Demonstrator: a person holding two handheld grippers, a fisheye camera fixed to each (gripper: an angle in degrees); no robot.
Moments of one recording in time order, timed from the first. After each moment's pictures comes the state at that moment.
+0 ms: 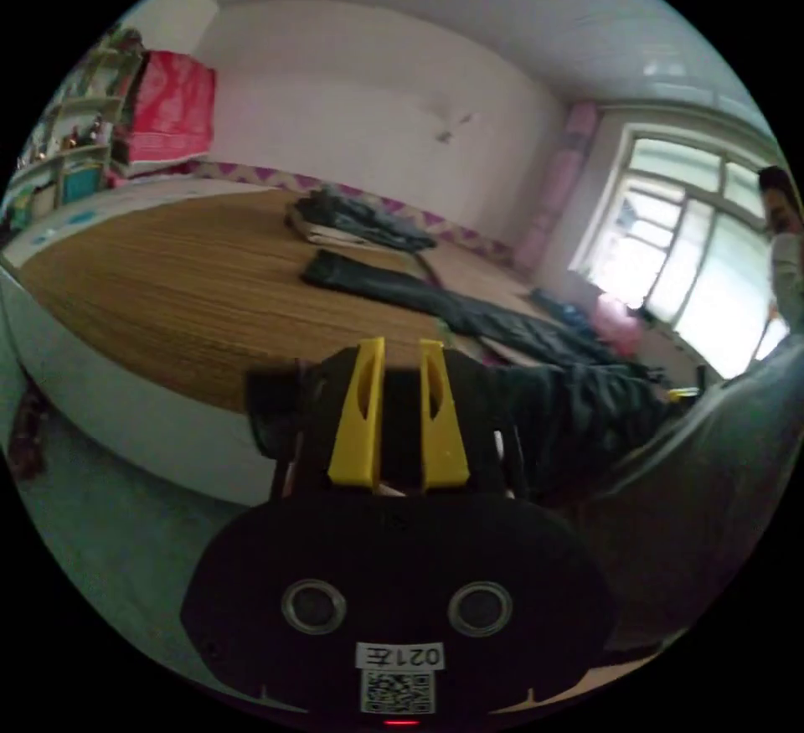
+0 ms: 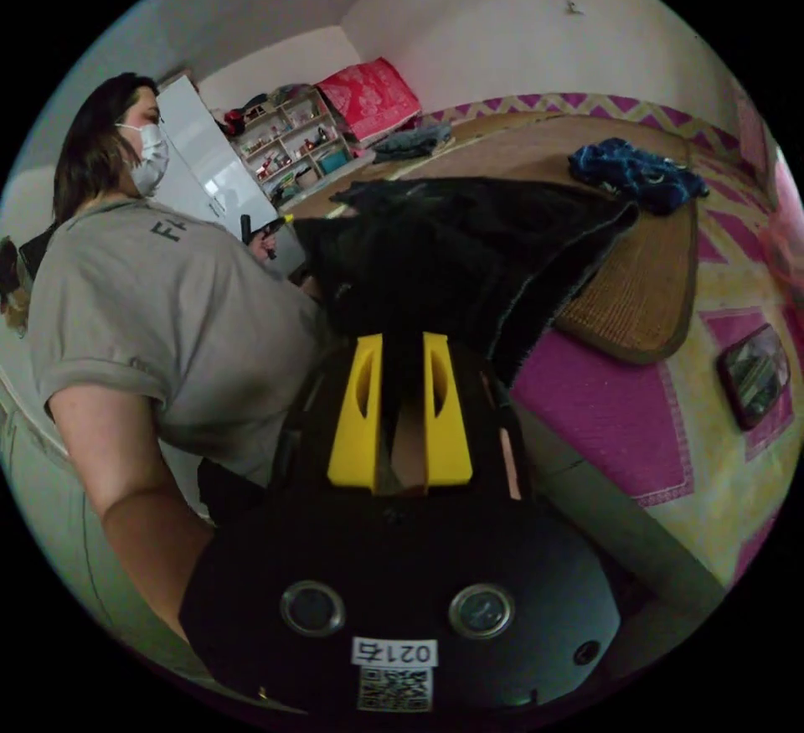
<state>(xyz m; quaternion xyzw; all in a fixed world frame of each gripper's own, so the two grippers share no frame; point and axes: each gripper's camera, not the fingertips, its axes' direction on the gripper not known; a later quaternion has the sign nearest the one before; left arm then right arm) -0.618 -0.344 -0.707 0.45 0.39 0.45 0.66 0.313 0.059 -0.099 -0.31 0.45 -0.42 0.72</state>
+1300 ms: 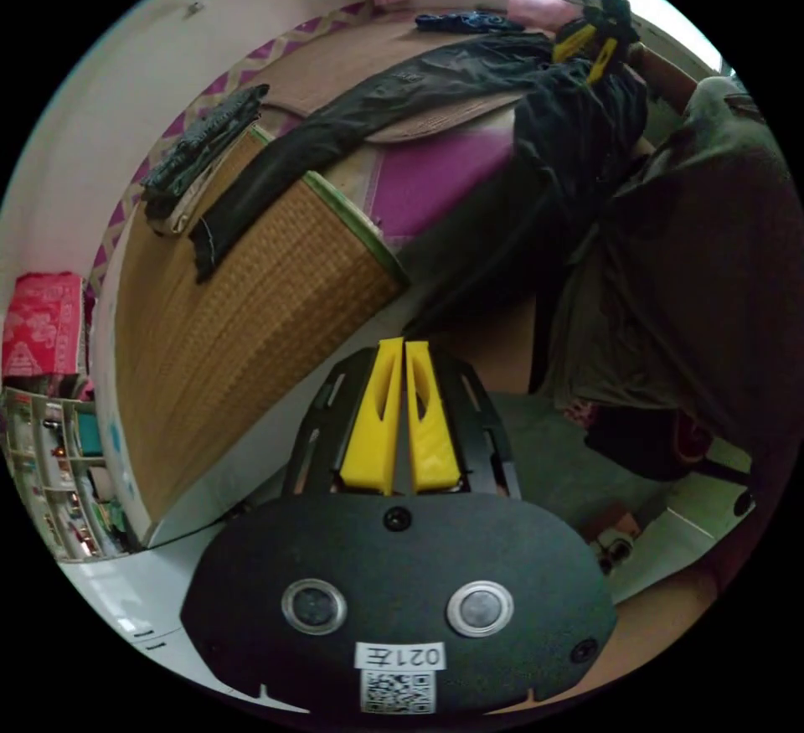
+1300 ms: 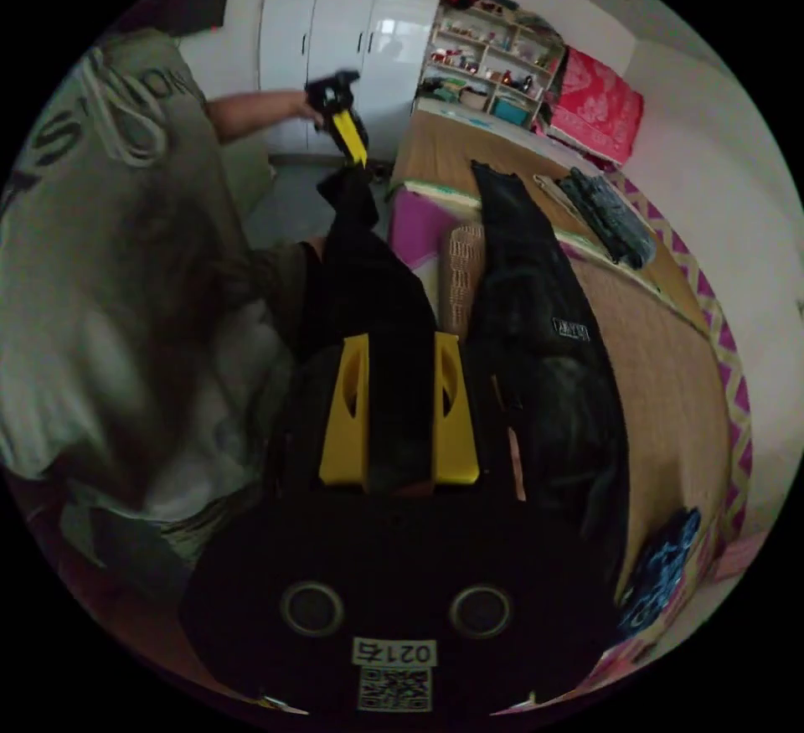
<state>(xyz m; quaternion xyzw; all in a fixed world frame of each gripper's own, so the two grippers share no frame) -0.437 -0.171 -0.821 0.30 -0.03 0.75 0.59 0.471 0.161 0.378 -0.55 0.36 -0.62 0.43</state>
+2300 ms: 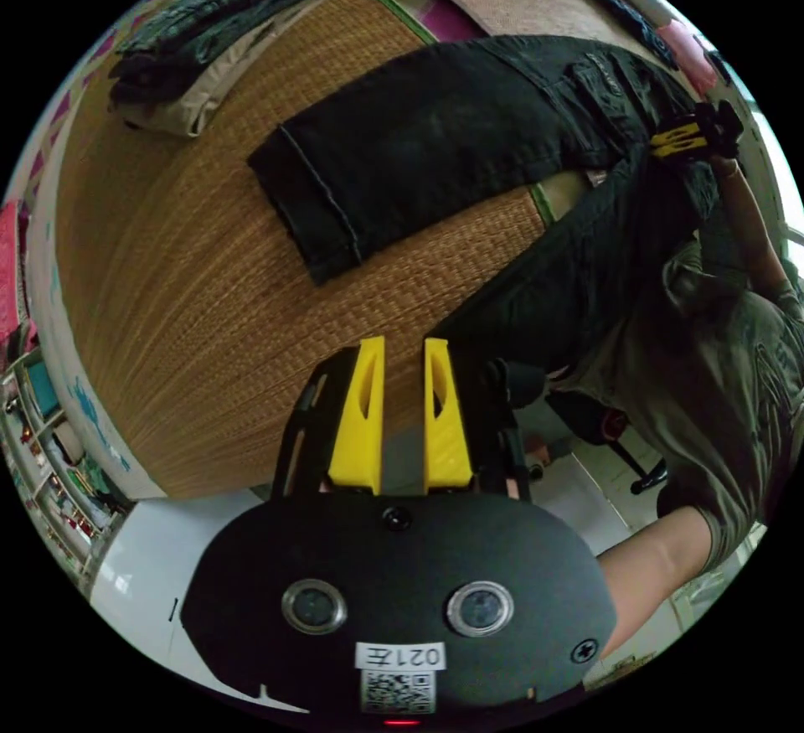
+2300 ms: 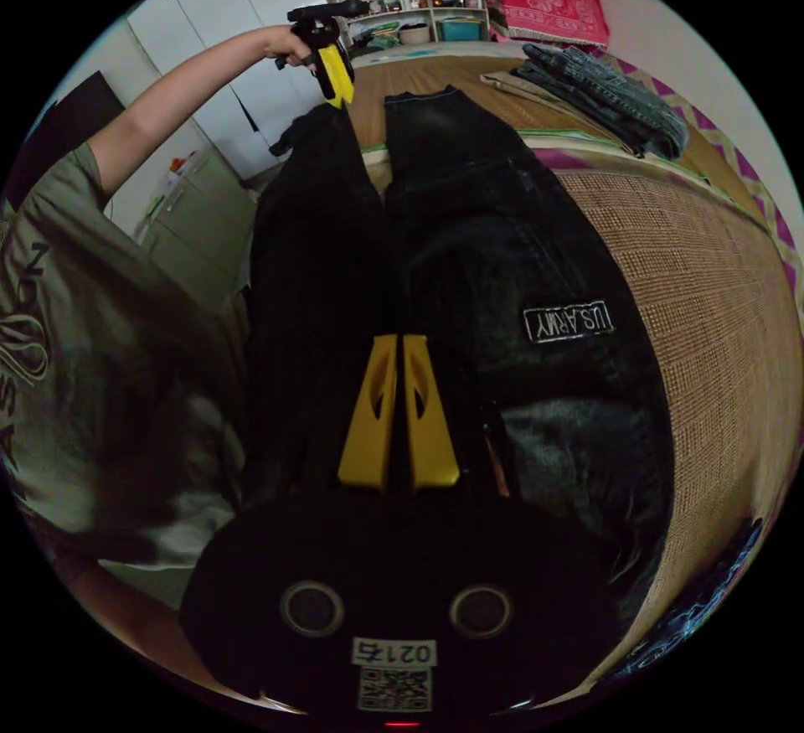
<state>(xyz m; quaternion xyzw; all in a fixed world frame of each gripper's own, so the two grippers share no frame) -0.199 -0.369 -0.965 0.07 -0.08 0.71 0.70 0.591 0.002 0.557 -0.59 0.42 -0.45 0.52</state>
